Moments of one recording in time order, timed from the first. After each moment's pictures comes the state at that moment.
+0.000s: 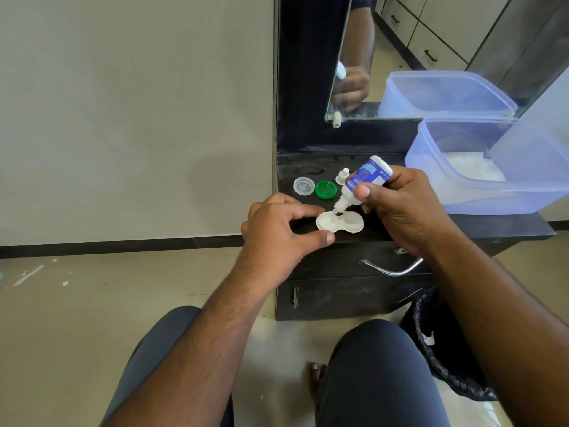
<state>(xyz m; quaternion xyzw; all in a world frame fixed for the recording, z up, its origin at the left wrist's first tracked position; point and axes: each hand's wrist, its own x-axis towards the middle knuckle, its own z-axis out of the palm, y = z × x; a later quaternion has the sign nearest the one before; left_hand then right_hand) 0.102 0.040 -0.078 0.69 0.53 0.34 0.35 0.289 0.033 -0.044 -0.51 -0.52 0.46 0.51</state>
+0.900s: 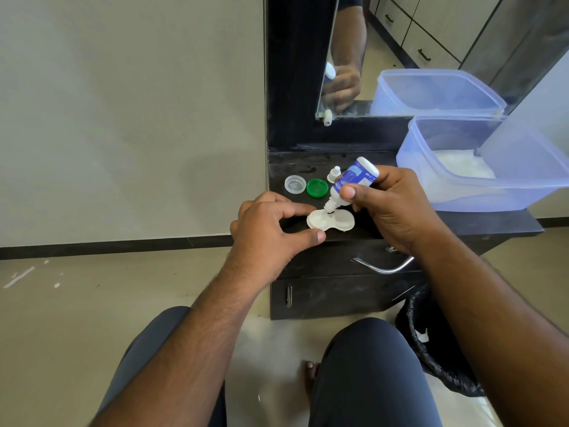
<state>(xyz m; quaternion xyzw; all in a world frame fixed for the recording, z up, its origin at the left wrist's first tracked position) 0.102 0.040 -0.078 0.70 0.52 0.35 0.34 0.288 0.031 -0.046 -0.50 -0.53 0.45 0.52</state>
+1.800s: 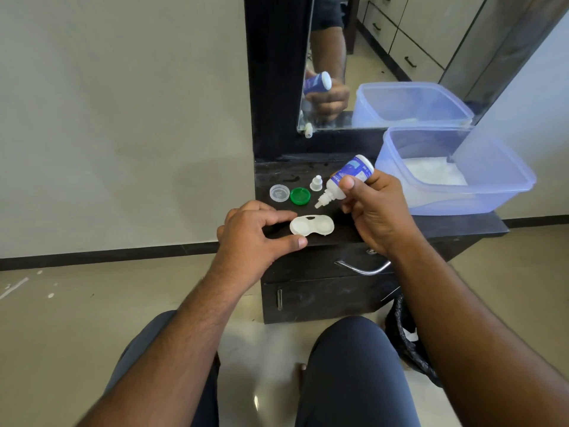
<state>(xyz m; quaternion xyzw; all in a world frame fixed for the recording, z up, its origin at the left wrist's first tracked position) 0.098 0.039 -0.076 0.71 0.53 0.32 0.32 0.290 0.034 -0.047 -0.45 -0.42 0.49 0.61</state>
